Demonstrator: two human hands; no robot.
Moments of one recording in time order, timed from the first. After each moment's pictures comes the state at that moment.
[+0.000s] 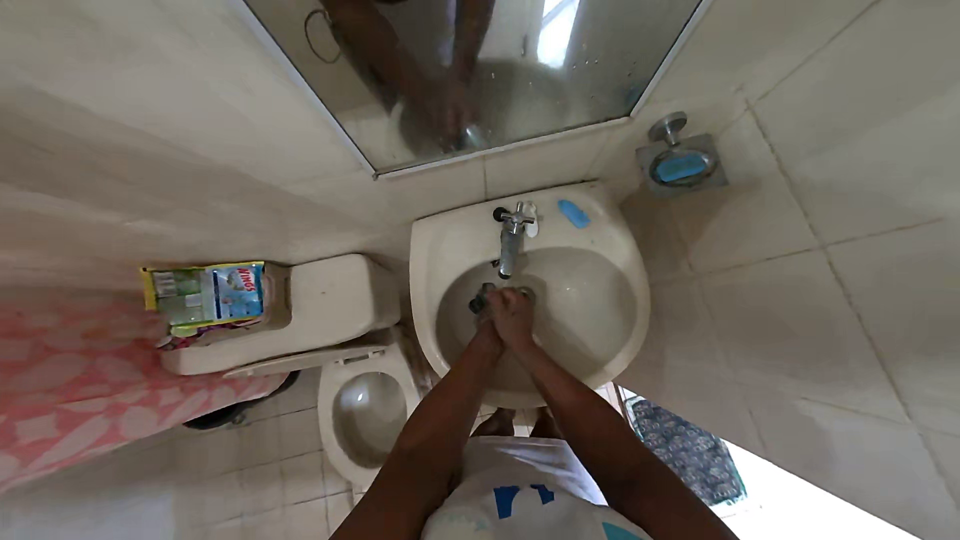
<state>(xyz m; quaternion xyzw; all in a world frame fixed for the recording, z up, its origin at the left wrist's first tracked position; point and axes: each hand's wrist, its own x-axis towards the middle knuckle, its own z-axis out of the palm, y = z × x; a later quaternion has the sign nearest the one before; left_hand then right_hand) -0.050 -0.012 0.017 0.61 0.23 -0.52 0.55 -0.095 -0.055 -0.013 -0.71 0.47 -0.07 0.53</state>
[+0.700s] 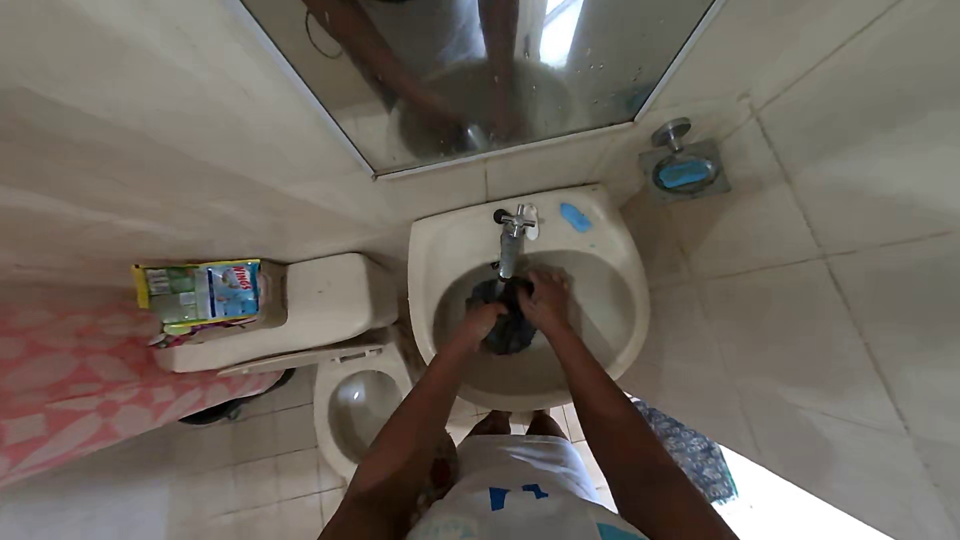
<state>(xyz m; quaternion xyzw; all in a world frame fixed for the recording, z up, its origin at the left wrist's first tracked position) -0.009 0.003 0.015 0.73 -0.07 -0.58 0.36 -0.116 -0.118 -0.016 -0.83 0.41 0.03 0.37</state>
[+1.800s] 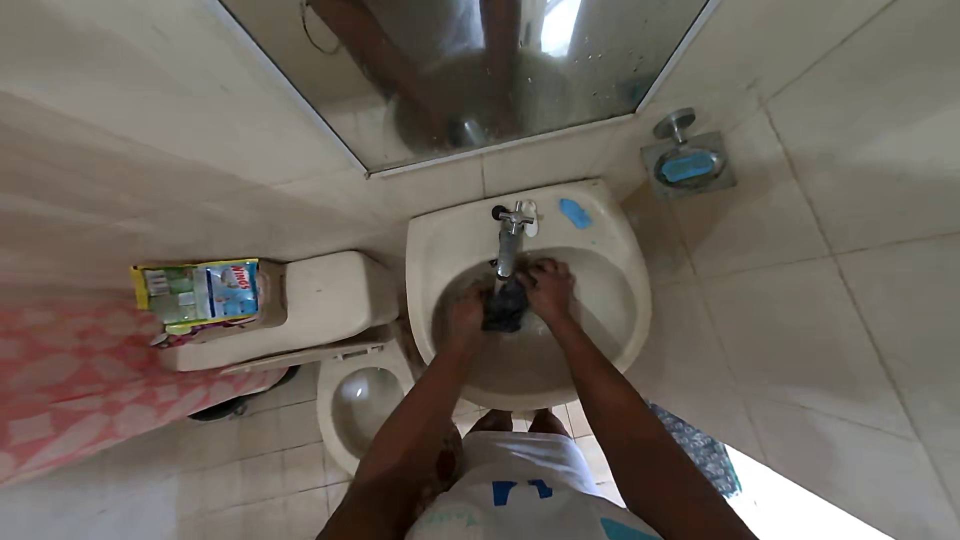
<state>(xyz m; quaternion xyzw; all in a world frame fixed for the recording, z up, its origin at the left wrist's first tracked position) -0.011 0.003 0.003 0.76 0.05 -0.44 0.47 -0.118 -0.134 -0.044 -0.84 0.43 0.00 0.31</state>
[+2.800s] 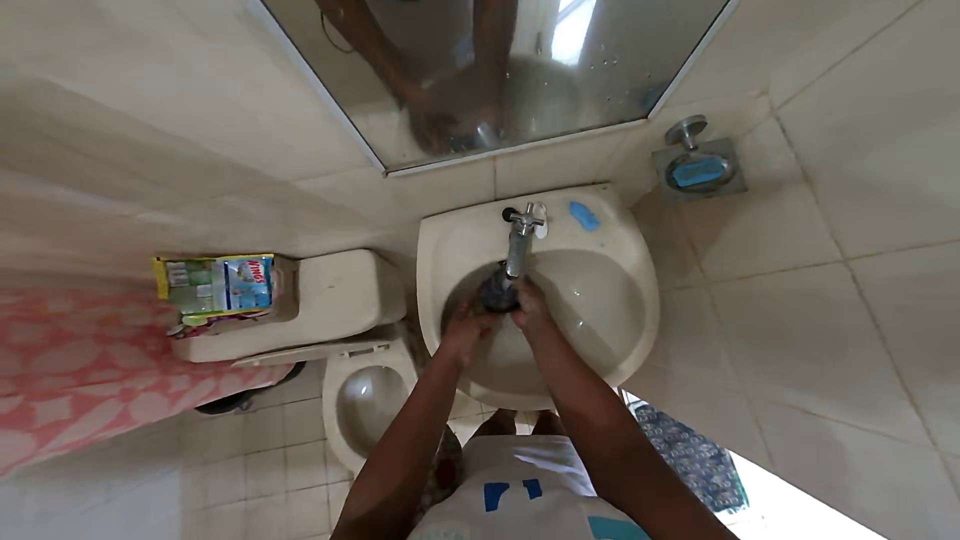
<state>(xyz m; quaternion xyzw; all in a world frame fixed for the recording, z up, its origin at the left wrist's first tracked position) -0.006 0.044 0.007 0.64 0.04 -0.53 0.55 -0.070 -0.083 -0.050 -0.27 0.52 -0.18 0.79</state>
